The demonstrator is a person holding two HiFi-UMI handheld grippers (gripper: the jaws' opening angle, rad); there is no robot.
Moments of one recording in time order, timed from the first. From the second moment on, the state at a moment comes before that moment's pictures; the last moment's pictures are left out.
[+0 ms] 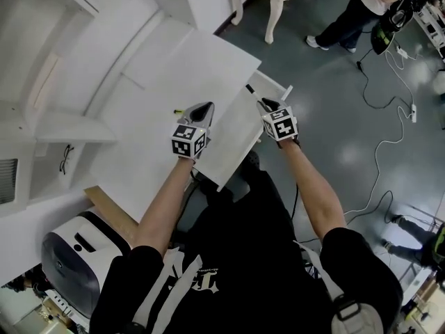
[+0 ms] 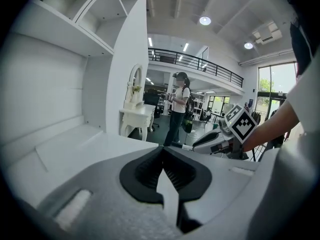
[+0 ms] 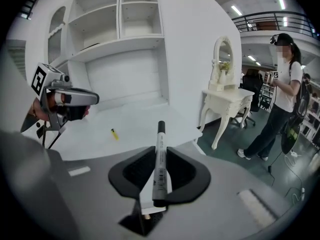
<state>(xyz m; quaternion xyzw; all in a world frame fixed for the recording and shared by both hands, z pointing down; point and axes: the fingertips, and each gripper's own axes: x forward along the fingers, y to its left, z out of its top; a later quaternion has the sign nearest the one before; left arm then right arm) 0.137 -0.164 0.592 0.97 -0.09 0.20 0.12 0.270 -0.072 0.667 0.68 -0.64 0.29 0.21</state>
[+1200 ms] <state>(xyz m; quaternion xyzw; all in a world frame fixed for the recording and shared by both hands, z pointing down) 0.075 -0.181 0.693 0.94 -0.16 0.24 0.19 0.225 -0.085 0.841 0.59 -0.62 0.41 0.31</state>
